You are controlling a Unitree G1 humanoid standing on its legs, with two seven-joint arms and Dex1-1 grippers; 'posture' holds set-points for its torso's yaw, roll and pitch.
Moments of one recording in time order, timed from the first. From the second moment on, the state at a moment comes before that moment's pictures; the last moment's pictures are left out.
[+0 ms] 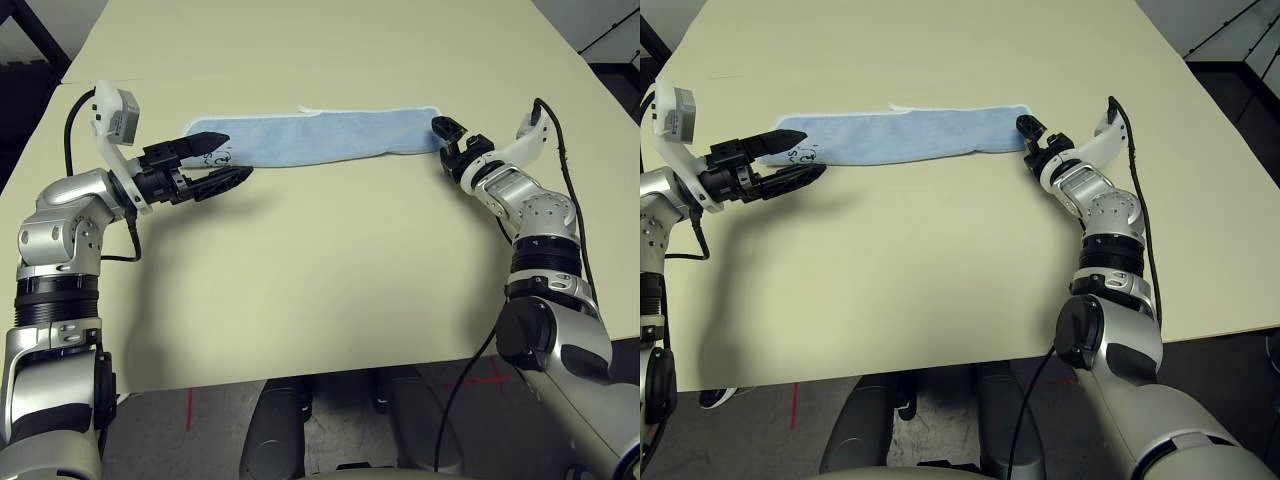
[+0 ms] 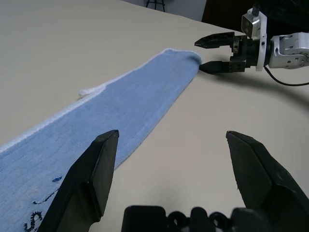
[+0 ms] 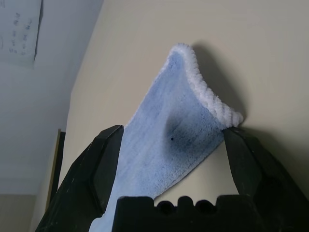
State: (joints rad) left arm -0.67 0.76 0.20 0.29 -0.49 0.39 -1.17; right arm -0.97 -0.19 -0.61 0.70 0.80 0.59 0.08
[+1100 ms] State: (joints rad) left arm -0.66 0.76 0.20 0.29 -0.49 0.37 -1.17; right arm -1.00 -0.16 -0.61 0.64 0.86 0.61 -0.10
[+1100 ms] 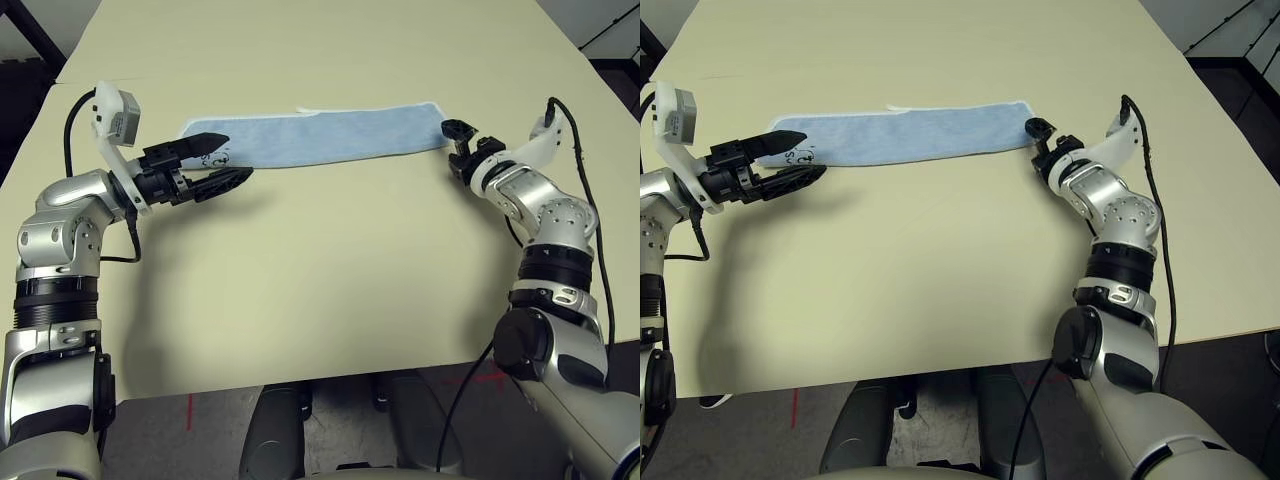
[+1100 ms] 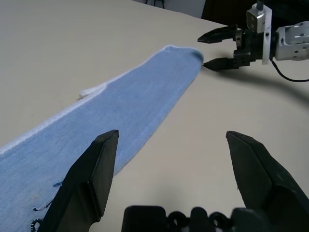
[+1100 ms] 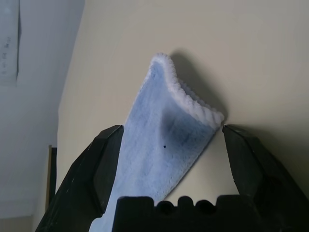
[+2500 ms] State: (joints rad) left arm -0.66 0.76 0.19 0.30 -0.47 0.30 -1.17; right arm -0.99 -0.27 -0.57 0.66 0.76 0.63 -0.01
